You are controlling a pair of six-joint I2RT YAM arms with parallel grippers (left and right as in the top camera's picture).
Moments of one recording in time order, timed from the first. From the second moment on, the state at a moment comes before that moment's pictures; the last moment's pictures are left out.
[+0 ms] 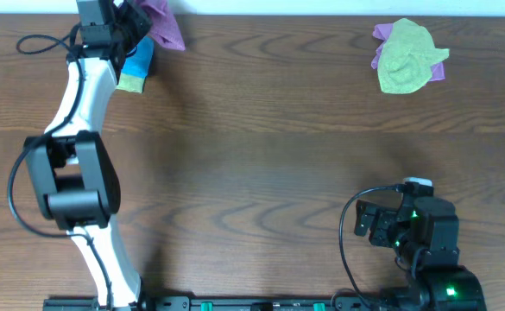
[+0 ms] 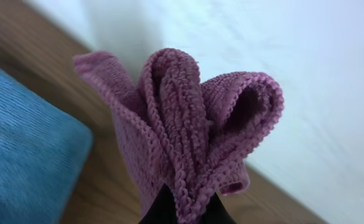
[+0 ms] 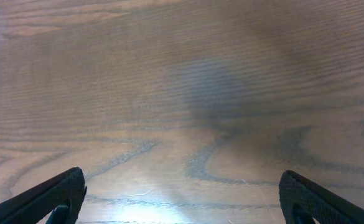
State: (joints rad) left arm 0.09 2.16 1.76 -0.16 0.27 -0.74; right arm 0.06 0.53 0.49 -0.80 -0.03 0.26
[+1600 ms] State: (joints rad) left arm 0.33 2.28 1.80 -0.40 0.22 -0.66; right arm 0.06 0.53 0.49 -0.80 -0.03 0.26
